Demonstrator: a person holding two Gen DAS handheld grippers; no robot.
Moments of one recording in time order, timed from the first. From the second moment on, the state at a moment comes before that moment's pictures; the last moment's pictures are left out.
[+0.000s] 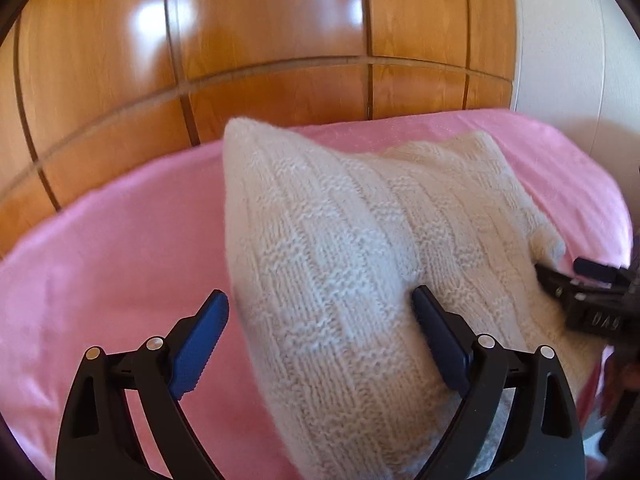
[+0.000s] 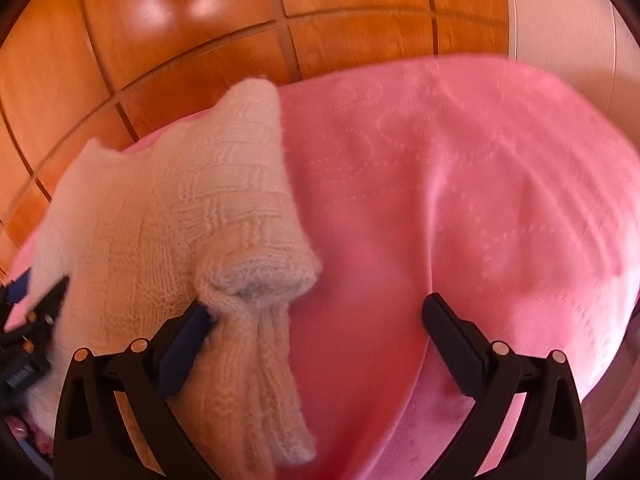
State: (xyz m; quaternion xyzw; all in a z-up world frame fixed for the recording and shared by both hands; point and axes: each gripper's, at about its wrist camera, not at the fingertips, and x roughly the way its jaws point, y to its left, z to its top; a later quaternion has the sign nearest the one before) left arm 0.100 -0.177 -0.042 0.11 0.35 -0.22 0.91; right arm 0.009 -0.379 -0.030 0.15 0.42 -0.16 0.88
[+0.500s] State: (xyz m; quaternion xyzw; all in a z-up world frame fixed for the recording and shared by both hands) left arm 0.095 -0.176 -0.019 0.10 0.38 -0.18 0.90; right arm -0.005 -0.368 -0.030 0.16 0.37 -0.16 0.90
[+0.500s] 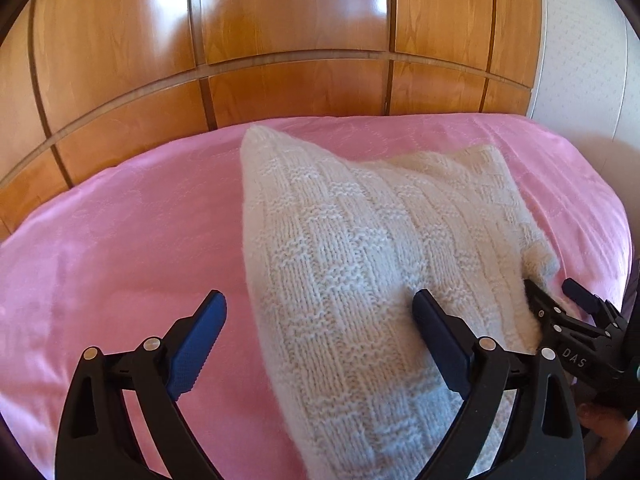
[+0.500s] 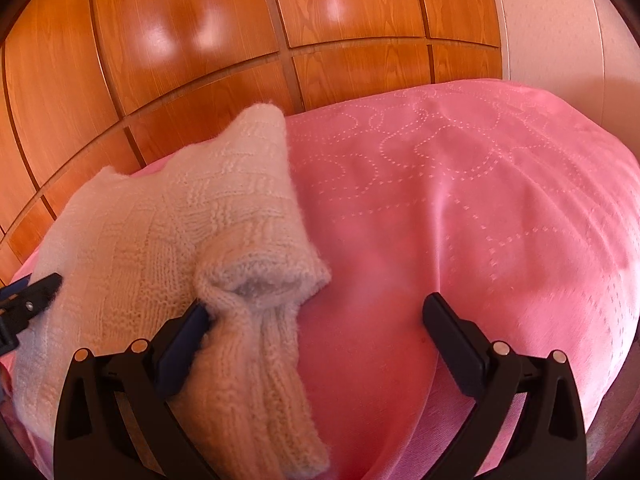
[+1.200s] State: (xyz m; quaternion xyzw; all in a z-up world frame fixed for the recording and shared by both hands) left arm 0.152 -0.216 -0.042 0.16 0.38 -0.14 0.90; right arm -0.007 -0.367 -0.028 0.17 0.36 -0.15 0.90
